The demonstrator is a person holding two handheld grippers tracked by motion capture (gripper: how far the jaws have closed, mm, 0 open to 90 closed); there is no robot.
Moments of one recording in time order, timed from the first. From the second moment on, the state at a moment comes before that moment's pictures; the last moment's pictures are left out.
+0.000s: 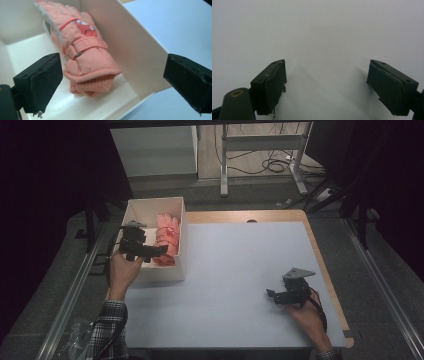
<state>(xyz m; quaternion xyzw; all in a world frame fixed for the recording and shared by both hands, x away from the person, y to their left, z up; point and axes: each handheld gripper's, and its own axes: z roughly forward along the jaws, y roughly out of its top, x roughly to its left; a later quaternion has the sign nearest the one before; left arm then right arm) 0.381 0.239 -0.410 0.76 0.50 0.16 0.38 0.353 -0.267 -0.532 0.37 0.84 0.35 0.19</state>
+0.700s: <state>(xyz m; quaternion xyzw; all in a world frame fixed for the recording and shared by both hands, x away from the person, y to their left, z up) 0.365 0.173 -0.398 0.80 0.42 0.15 0.41 0.353 -0.267 -0.532 0.37 0.84 0.35 0.19</state>
